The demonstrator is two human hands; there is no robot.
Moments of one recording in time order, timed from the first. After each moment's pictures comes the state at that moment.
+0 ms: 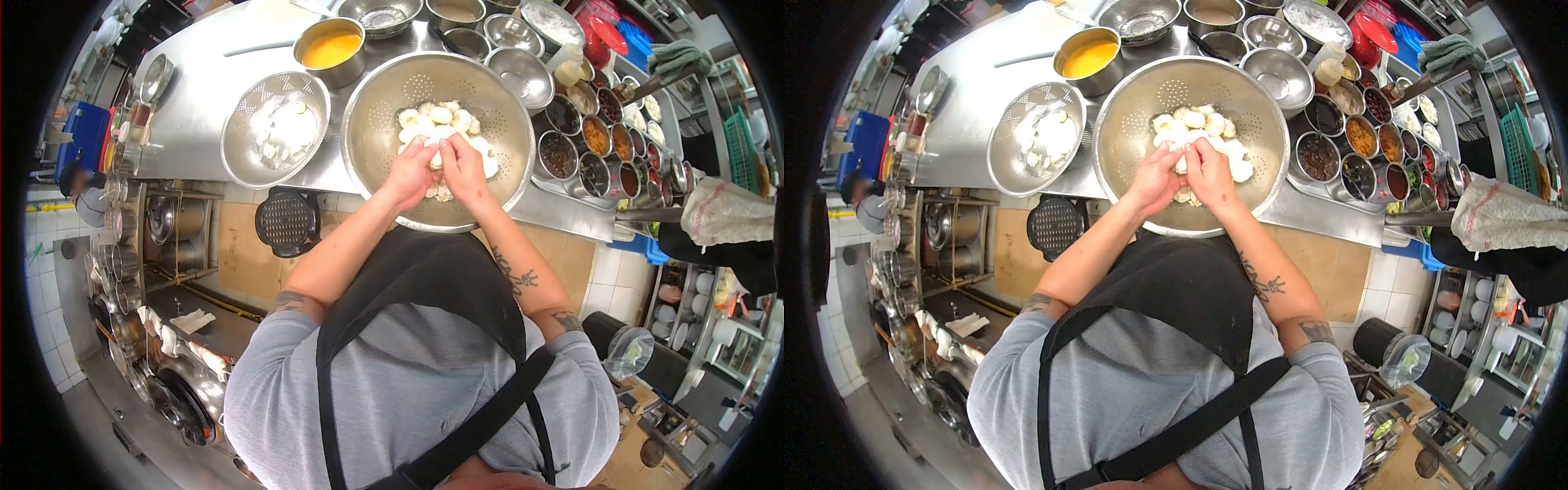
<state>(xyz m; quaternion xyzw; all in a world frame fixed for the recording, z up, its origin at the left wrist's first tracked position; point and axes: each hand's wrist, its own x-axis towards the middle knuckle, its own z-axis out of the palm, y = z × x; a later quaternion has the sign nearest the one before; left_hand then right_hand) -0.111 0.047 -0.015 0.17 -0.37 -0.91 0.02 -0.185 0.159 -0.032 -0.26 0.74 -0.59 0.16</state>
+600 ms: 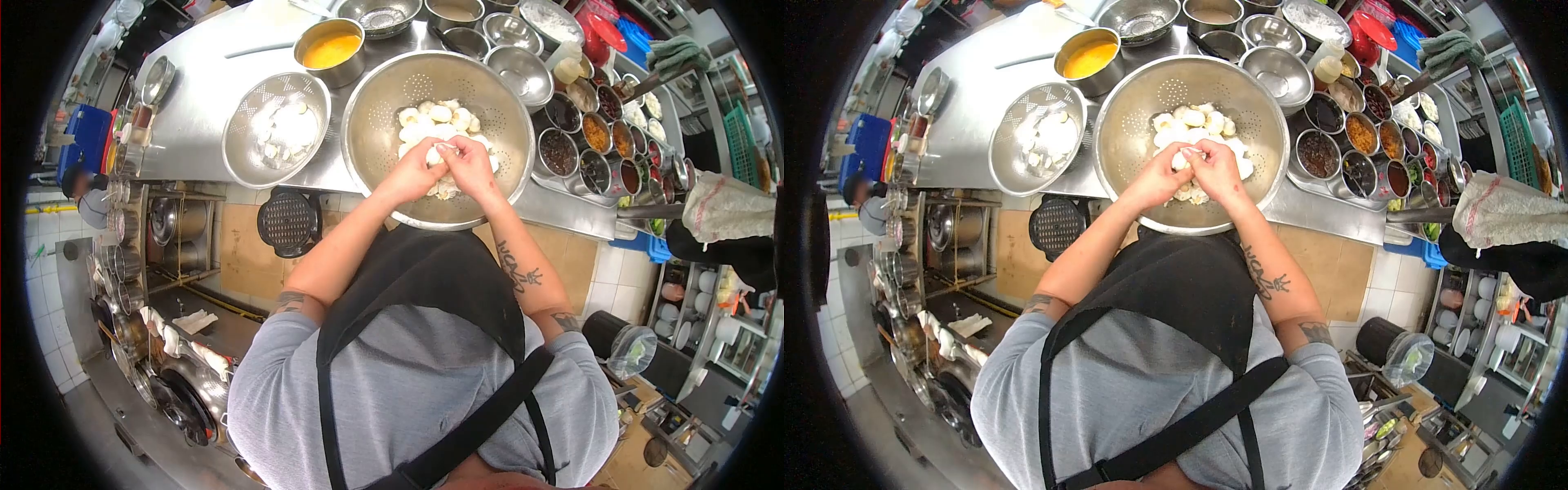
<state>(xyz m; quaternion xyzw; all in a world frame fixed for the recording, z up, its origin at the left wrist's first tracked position) -0.105 0.038 -0.025 0.10 -0.77 -0.63 0.04 -0.197 0.169 -0.036 -0.27 0.74 -0.57 0.22</state>
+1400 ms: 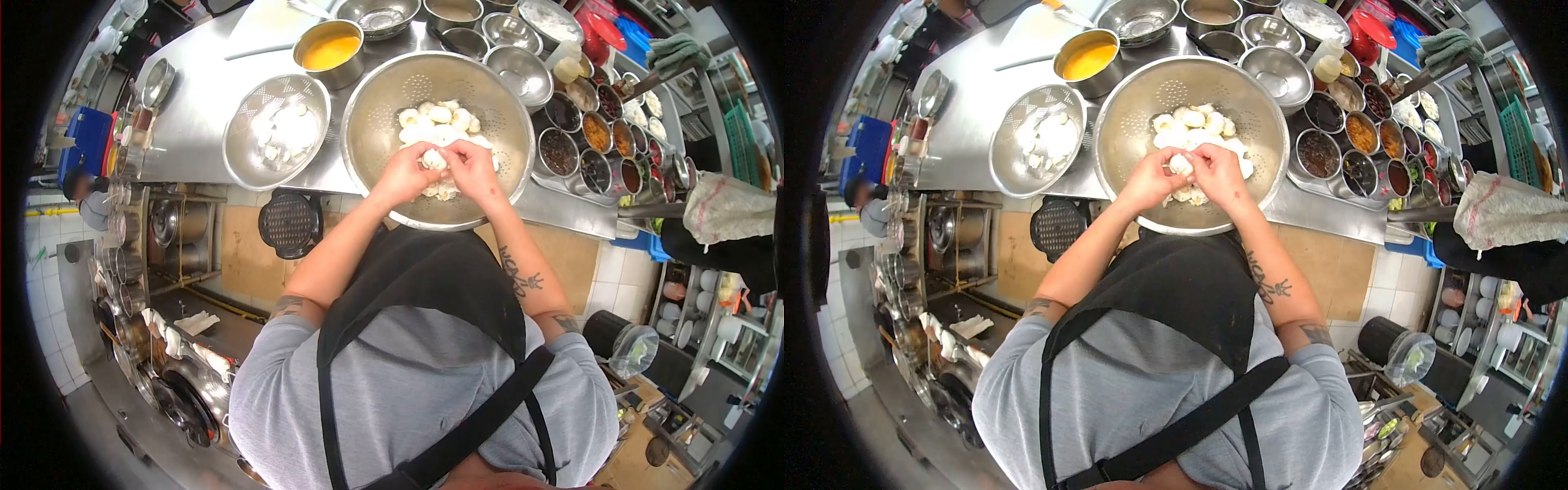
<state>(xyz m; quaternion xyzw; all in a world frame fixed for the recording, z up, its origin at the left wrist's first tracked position) -0.099 0.030 -0.014 0.15 -0.76 -0.63 -0.03 -0.192 0.176 -0.022 -0.28 0.78 -0.53 0.17</state>
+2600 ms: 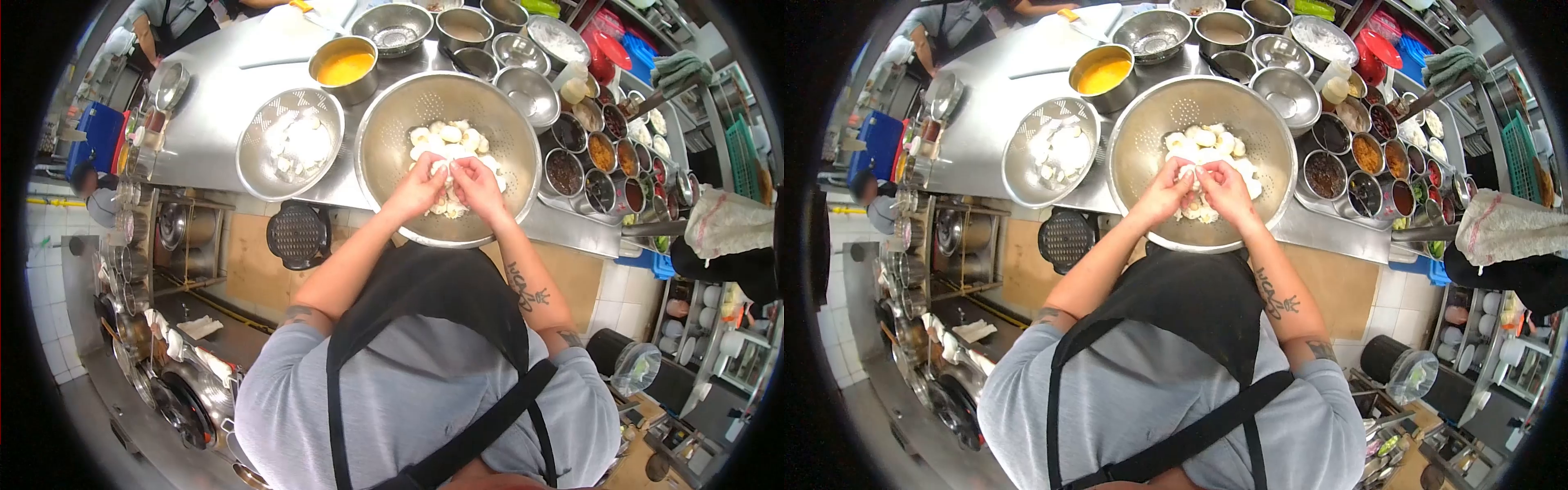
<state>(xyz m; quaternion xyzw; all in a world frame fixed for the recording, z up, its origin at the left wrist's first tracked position) -0.102 0.028 -0.032 0.16 -0.70 -0.69 -0.01 -0.190 0.170 -0.022 -0.14 0.65 -0.65 0.36</state>
